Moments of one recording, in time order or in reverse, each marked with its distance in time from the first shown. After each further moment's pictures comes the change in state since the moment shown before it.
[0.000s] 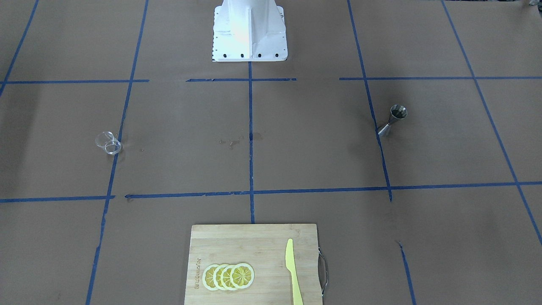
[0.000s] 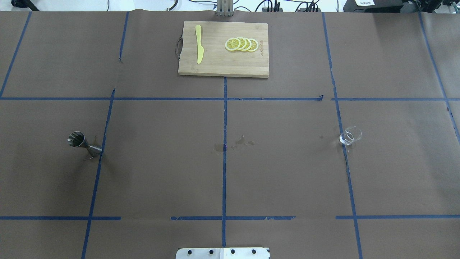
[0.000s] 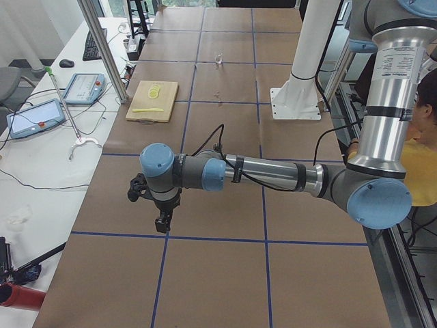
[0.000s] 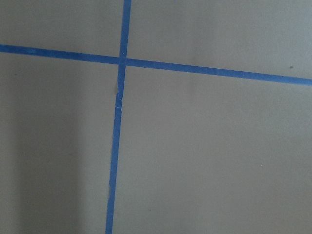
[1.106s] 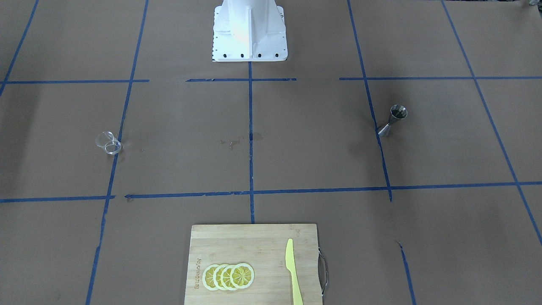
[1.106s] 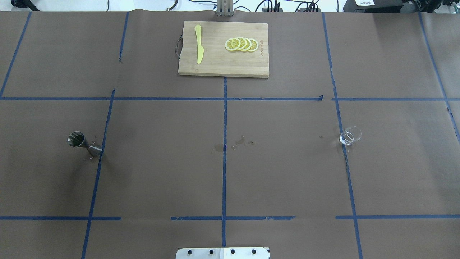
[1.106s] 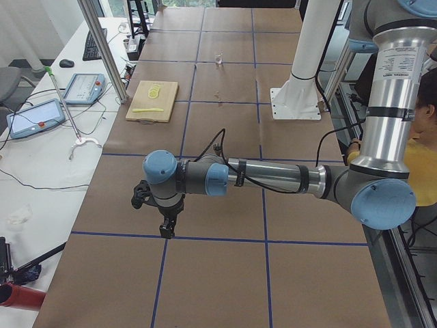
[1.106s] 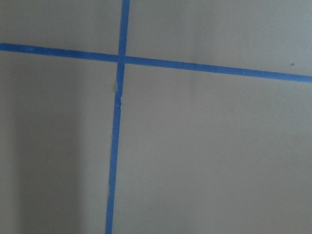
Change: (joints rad) left arm 0.000 0.020 0.003 0.001 0.004 0.001; right arm 0.000 0.000 -0.007 0.000 0.003 0.000
